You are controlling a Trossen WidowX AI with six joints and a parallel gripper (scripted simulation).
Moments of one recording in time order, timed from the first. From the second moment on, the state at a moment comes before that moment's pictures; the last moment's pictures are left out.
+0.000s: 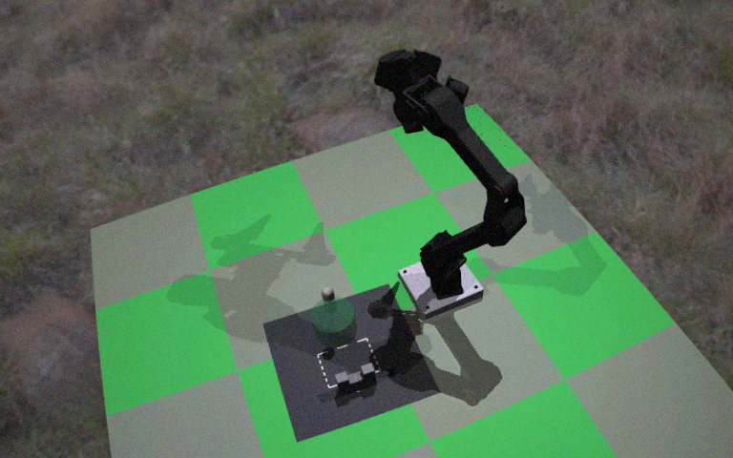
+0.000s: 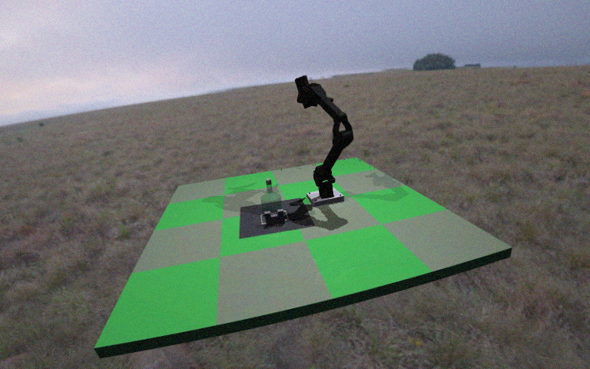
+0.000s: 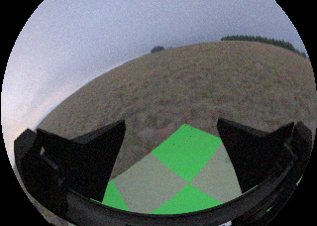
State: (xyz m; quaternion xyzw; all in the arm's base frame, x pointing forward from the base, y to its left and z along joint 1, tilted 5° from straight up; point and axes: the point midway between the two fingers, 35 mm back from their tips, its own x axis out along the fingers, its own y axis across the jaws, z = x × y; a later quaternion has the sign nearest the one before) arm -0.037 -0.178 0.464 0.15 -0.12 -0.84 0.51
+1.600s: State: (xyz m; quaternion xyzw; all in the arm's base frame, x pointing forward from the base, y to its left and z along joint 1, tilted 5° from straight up) arm 0.275 0.003 0.174 0.47 0.50 -0.46 0.57
